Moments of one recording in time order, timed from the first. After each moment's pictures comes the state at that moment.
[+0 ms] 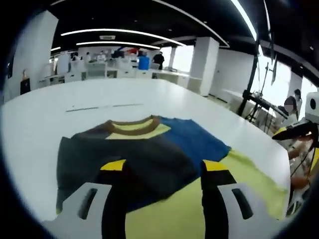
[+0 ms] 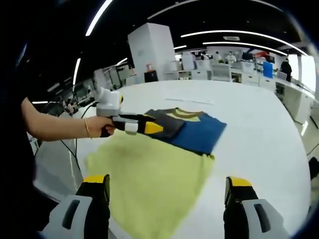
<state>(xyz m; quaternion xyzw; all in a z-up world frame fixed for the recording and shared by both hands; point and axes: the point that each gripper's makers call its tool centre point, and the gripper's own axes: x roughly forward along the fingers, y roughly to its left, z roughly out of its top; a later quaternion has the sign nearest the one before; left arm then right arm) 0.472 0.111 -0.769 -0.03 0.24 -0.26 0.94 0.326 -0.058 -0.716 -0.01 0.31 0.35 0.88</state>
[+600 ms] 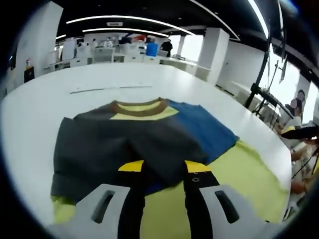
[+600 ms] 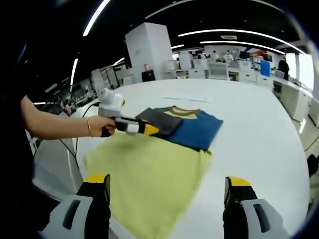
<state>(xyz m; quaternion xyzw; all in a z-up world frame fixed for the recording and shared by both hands) 0.470 0.113 -0.790 -0.03 0.30 -0.24 0.92 0.320 -0.065 -0.719 -0.01 0.31 0.34 0.89</state>
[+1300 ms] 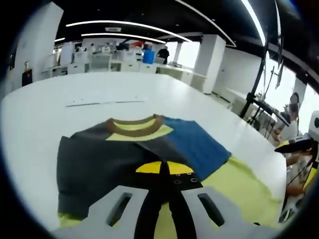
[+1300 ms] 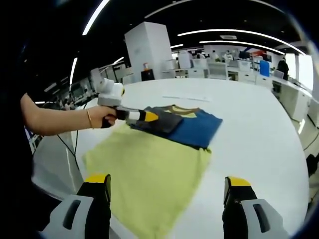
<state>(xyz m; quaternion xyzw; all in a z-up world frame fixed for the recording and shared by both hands) 0.484 0.096 -0.746 -0.05 0.25 -0.27 0.93 0.317 -0.065 -0.721 -0.01 0.32 0.34 0.89</state>
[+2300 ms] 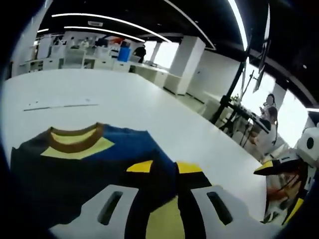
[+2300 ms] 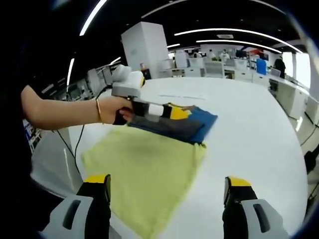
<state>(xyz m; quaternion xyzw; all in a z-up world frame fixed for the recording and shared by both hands) 0.485 -0.012 -0.742 -0.08 0.26 -0.37 0.89 0.311 -0.077 -0.725 -0.01 0.32 0.33 0.89</state>
